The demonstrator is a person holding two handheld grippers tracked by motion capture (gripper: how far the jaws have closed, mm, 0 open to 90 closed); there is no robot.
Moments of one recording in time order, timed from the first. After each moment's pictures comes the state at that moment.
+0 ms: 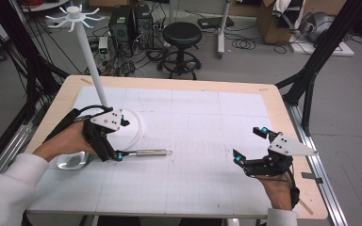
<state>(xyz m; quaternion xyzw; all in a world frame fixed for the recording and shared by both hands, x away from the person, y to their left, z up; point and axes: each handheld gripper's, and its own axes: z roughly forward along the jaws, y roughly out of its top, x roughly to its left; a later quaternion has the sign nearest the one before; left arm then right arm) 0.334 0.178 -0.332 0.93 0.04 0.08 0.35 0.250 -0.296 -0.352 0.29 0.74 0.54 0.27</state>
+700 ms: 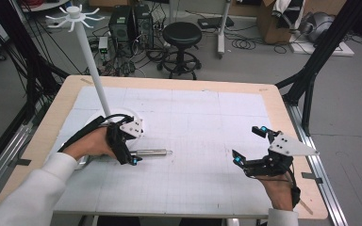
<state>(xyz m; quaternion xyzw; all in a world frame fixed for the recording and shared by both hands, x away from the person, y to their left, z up) 0.355 0.140 -0.385 0.95 0.03 0.05 0.30 0.247 -0.293 -0.346 0.27 0.74 0.55 0.26</state>
